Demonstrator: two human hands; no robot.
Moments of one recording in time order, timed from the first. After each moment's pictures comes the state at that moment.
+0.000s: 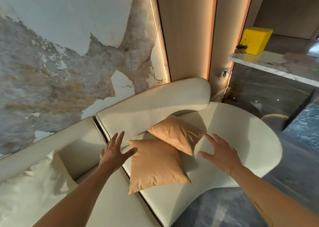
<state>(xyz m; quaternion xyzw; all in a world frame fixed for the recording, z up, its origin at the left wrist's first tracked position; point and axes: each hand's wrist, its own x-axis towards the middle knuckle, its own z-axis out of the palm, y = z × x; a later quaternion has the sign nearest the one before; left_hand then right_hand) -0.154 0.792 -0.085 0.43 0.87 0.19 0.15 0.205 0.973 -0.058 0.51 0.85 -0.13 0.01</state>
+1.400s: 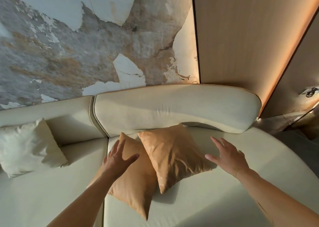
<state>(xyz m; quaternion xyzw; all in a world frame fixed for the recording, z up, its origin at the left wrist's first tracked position) -0.021 1.085 -0.152 0.15 0.95 0.21 0.17 0.183 1.444 -0.130 0.31 0.93 -0.15 0.13</state>
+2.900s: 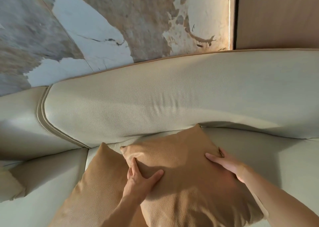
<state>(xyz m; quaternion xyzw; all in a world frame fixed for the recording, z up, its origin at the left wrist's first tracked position) -0.132 1.251 -0.439 -0.04 0.91 0.29 0.30 -0.034 1.567 -0.500 0.43 0.66 -0.58 0.20</state>
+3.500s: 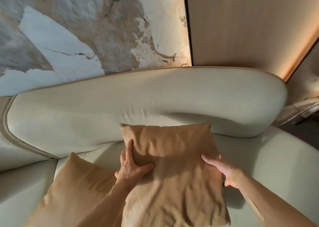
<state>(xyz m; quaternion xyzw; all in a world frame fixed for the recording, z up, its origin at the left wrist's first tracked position) -0.115 1.334 -0.381 0.09 0.88 0.37 0.27 0.053 1.610 -0.415 0.52 0.55 -0.64 0.12</state>
